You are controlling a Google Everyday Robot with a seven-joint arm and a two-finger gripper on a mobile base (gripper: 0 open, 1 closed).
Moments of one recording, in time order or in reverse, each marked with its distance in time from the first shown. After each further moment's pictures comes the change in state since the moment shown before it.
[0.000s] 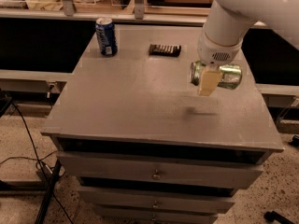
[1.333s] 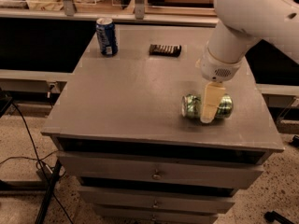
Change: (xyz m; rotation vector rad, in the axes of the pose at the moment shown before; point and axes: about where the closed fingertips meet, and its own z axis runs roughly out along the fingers) arm 0.009 0.024 0.040 -0.104 -0.073 0.023
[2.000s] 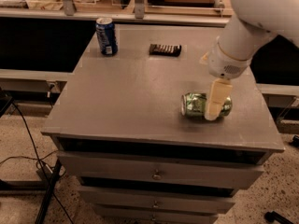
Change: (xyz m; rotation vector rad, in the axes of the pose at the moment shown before) arm 0.009 -0.003 -0.013 0.018 -0.066 0.014
